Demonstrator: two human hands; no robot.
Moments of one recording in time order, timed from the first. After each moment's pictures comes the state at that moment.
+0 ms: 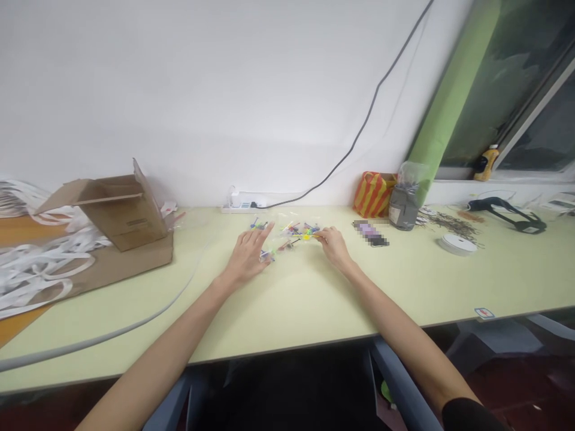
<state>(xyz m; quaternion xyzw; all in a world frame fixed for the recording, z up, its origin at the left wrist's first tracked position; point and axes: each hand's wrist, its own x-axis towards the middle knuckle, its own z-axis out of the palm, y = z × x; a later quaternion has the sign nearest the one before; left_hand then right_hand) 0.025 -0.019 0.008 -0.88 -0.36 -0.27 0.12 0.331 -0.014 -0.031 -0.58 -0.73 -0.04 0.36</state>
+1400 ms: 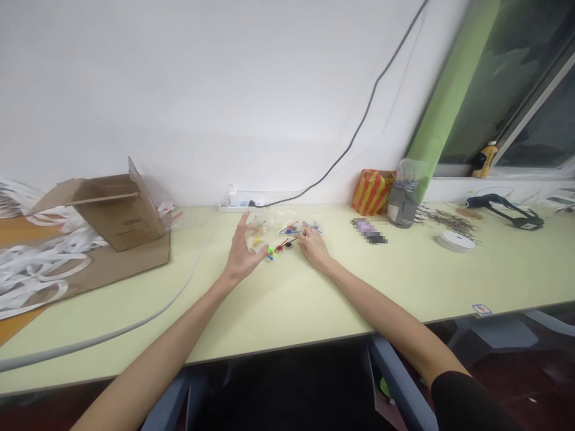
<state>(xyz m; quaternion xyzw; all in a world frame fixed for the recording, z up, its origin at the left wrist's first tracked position) 0.033 -0.027 0.010 -0.79 -0.40 -0.46 -0.01 0.287 0.000 -0.047 -0.55 -0.79 -0.08 0.25</state>
